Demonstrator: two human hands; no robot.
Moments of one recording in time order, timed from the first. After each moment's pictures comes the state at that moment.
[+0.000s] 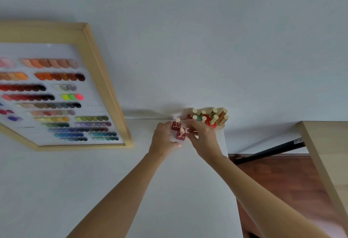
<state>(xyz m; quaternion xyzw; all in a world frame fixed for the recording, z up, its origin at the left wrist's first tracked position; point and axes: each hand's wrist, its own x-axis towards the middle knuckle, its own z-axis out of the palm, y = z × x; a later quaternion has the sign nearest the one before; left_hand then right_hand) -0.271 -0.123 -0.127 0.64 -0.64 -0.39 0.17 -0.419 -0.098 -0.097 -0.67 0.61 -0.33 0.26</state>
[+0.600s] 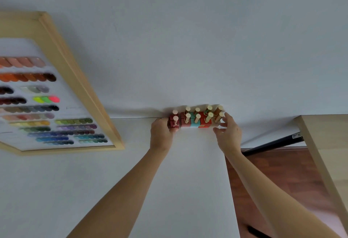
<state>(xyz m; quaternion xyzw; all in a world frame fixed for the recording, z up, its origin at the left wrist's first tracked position) -0.302 -0.143 -0.140 0.66 -0.61 -0.33 0.27 -0.500 -0.108 -0.133 -0.44 0.80 -0.31 0.26</state>
